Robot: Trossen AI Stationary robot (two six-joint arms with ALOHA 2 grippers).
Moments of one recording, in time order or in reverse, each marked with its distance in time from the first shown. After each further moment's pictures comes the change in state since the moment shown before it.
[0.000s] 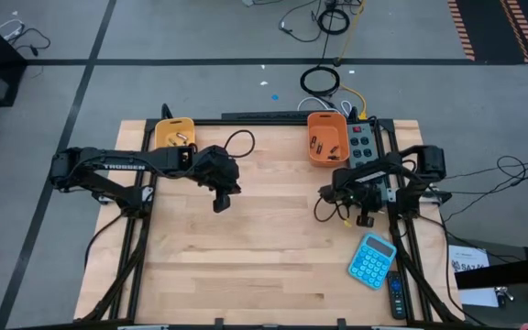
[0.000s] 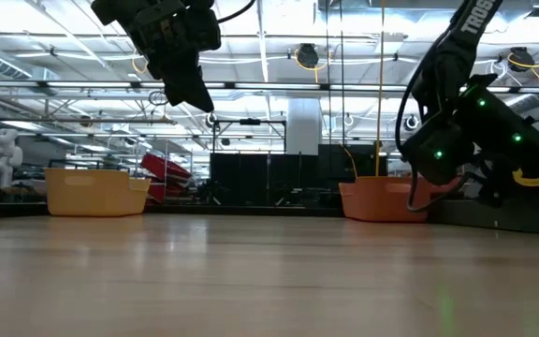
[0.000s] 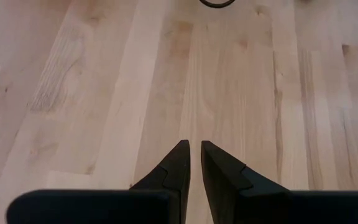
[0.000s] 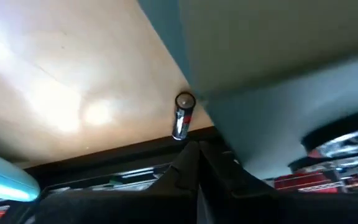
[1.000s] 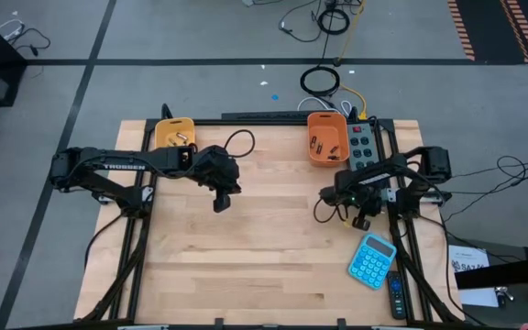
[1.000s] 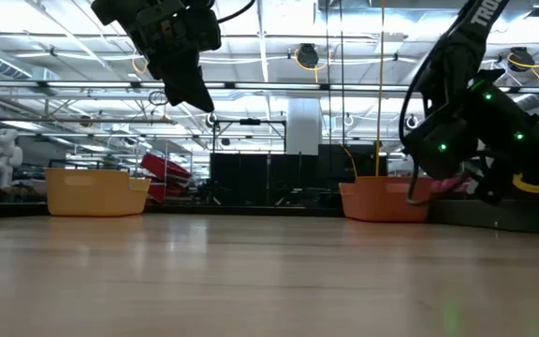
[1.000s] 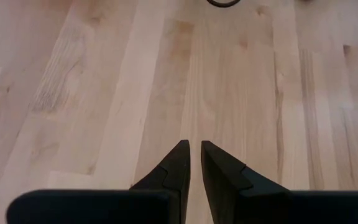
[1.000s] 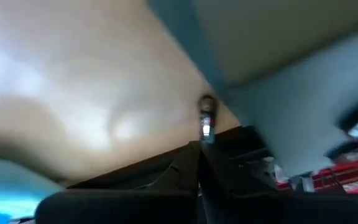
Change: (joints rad) left arm 0.000 0.000 0.000 0.002 -0.003 0.000; right arm 0.033 -0.040 -0.018 0.034 -0.080 0.183
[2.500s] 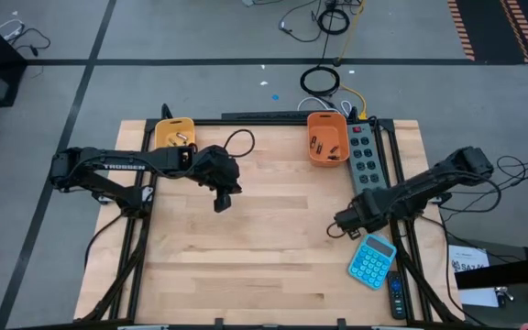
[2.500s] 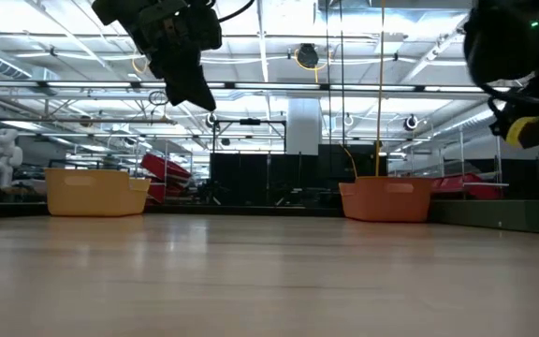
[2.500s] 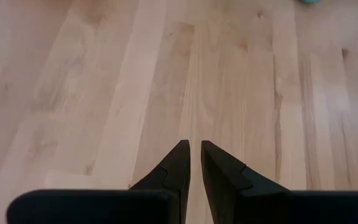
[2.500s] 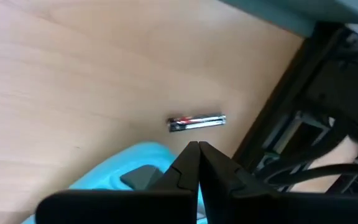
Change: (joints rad) left arm 0.000 0.000 0.000 0.002 0.001 -0.018; right arm 0.418 -0.363 0.013 0.045 -0.072 1.090
